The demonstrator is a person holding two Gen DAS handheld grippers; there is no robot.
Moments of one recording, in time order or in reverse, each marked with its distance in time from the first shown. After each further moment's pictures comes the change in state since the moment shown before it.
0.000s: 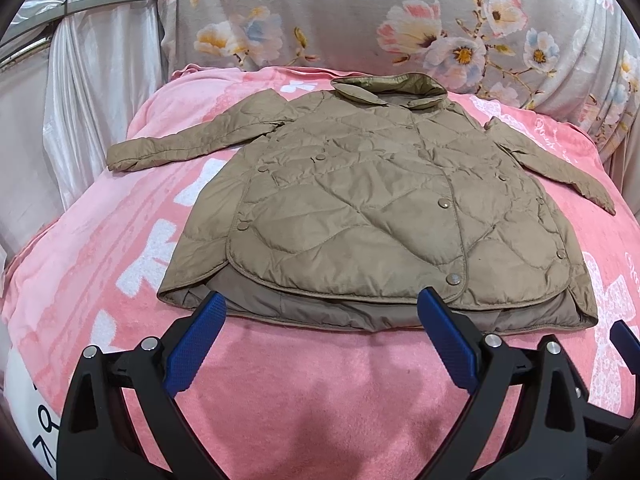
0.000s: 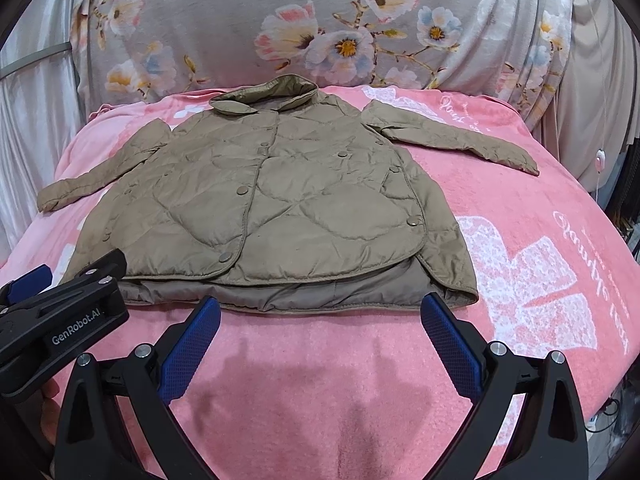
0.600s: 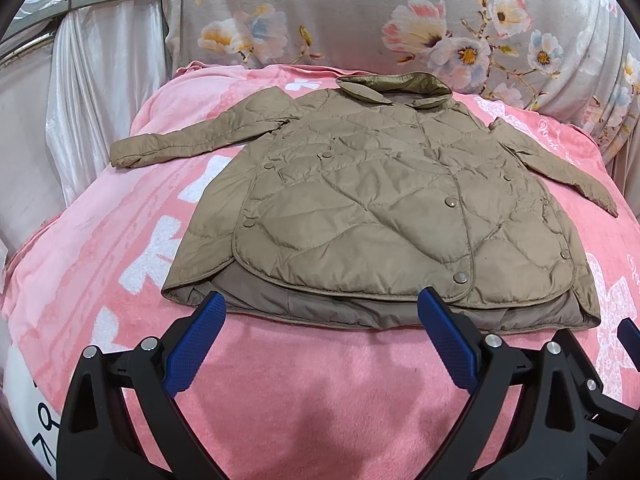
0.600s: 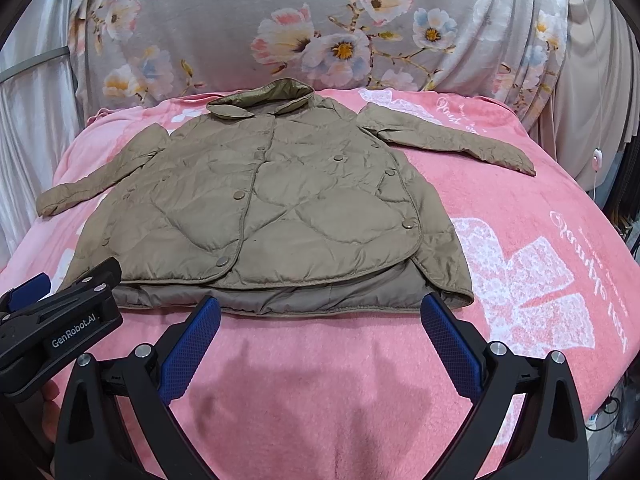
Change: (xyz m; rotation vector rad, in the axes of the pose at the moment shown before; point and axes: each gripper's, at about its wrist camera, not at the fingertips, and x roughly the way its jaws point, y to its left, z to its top) left arm 0.003 0.006 0.000 -0.011 0.007 0.003; right arm -0.004 -0.006 0.002 0.013 -0.007 -0.004
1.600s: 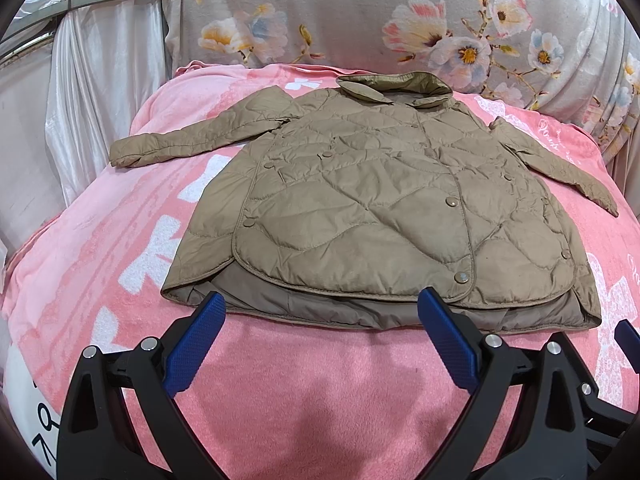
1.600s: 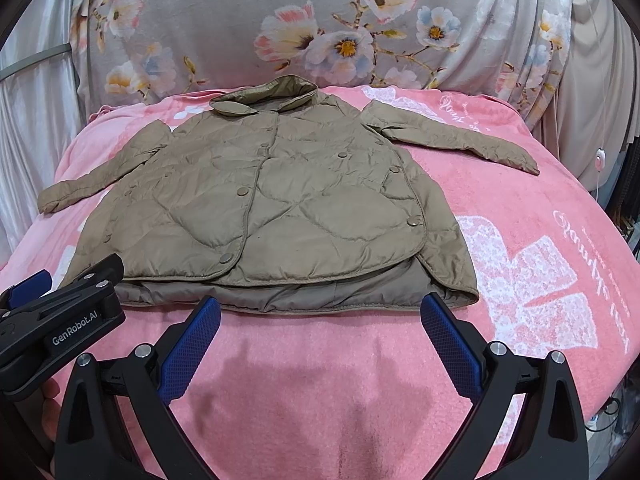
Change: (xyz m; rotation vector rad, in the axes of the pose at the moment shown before) left arm 0.000 0.000 0.000 -0.001 0.000 0.000; right arm 0.001 0.003 -0.003 -0.004 0.007 0.002
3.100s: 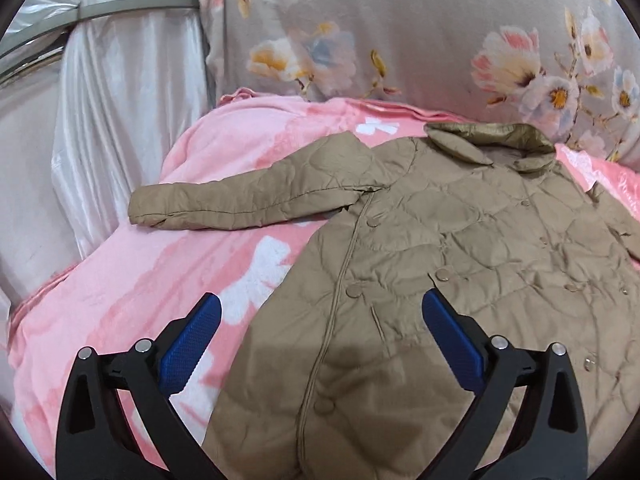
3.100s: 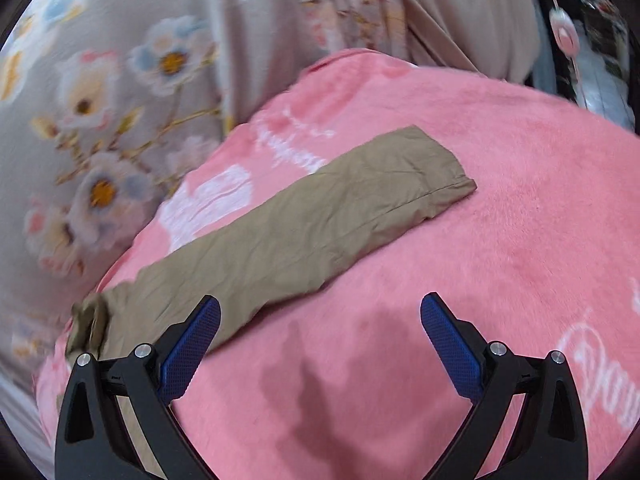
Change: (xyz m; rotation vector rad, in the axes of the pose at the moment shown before) left arm 0.117 0.061 0.110 -0.065 -0.099 0.201; right arm 0.235 -0.357 0.168 0.718 -0.063 -0.059
